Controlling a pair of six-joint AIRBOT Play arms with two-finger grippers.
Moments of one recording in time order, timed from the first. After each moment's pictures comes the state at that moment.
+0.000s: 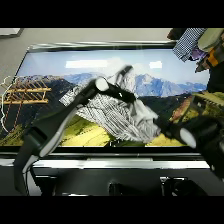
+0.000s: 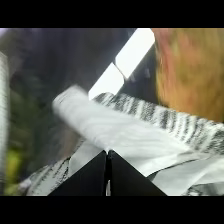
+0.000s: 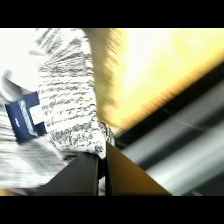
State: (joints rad) left arm -0.61 -2.01 2.02 0.87 -0.95 -1.26; right arm 0.46 -0.81 0.95 -1.80 1.35 2.69
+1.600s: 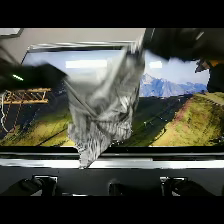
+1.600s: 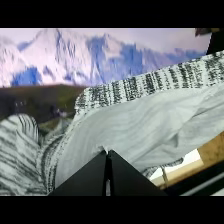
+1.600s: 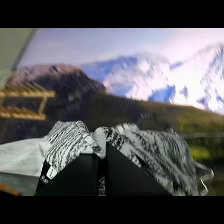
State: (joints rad) left arm -0.43 -1.04 1.54 1.26 -1.17 -1.82; right arm 0.41 -1.21 1.94 -1.39 1.34 2.00
